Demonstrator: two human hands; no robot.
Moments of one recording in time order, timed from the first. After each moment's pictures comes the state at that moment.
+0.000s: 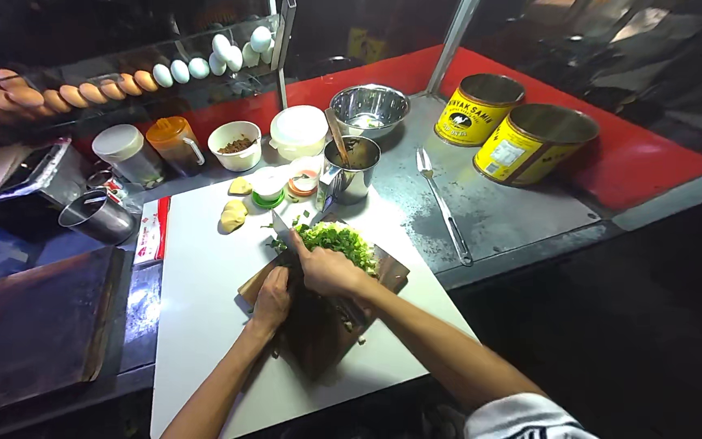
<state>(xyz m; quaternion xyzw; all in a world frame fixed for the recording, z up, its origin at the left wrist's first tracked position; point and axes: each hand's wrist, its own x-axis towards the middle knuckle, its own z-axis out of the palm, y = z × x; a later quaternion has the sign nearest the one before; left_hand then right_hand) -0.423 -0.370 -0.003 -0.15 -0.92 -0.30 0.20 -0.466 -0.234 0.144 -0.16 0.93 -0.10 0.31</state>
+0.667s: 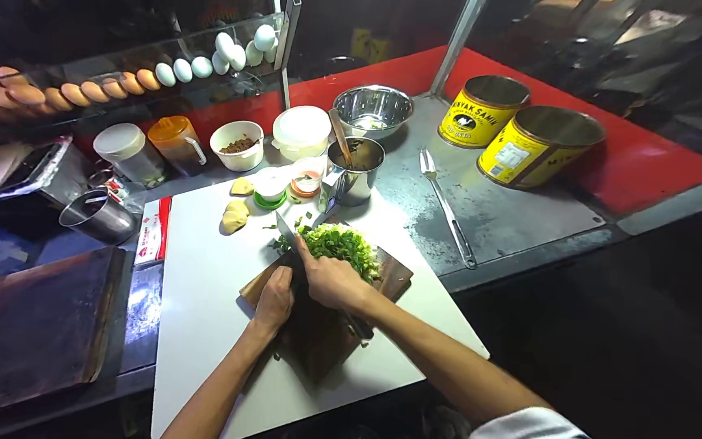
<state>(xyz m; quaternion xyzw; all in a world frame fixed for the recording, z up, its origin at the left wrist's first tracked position) -0.426 -0.371 0.001 -0.16 -0.92 -0.32 0.18 -0.454 -0.232 0.144 -0.15 0.94 -0.08 0.30</state>
